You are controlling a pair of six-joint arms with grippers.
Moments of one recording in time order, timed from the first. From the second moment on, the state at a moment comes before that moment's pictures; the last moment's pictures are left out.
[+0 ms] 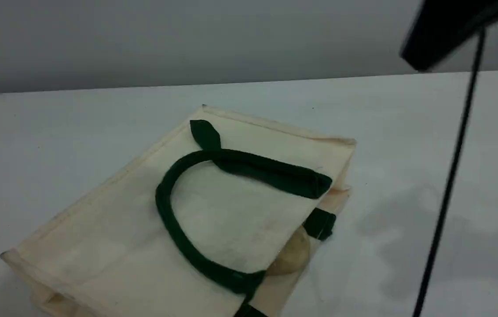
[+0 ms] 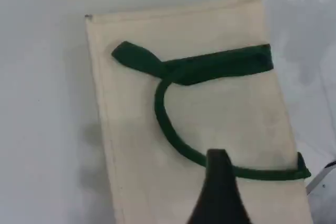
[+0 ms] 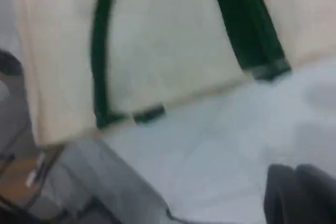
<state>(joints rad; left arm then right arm) -0.34 1.51 -1.58 -0.31 1.22 0.38 0.25 1.57 -1.16 0.53 1.10 -0.57</state>
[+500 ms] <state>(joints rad) -0.34 1.47 -1.58 -0.32 1.22 0.32 0.25 1.52 -1.11 0.34 1.22 -0.25</state>
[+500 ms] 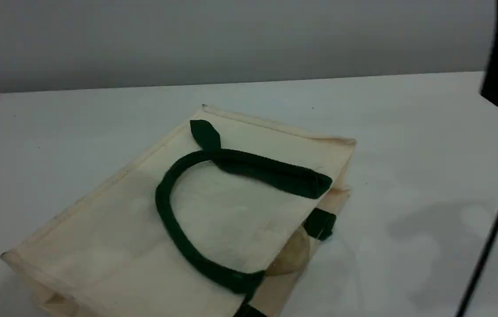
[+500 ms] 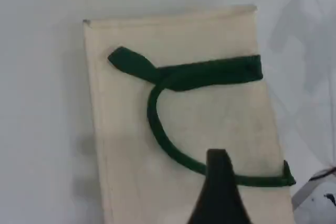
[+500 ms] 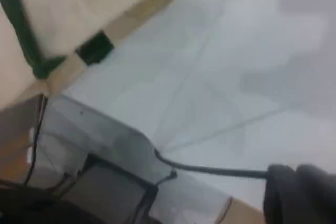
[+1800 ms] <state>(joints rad) -0.34 0.54 -0.87 -0.21 1.22 0.11 0.25 0.14 -0.62 0.23 1.08 -0.20</state>
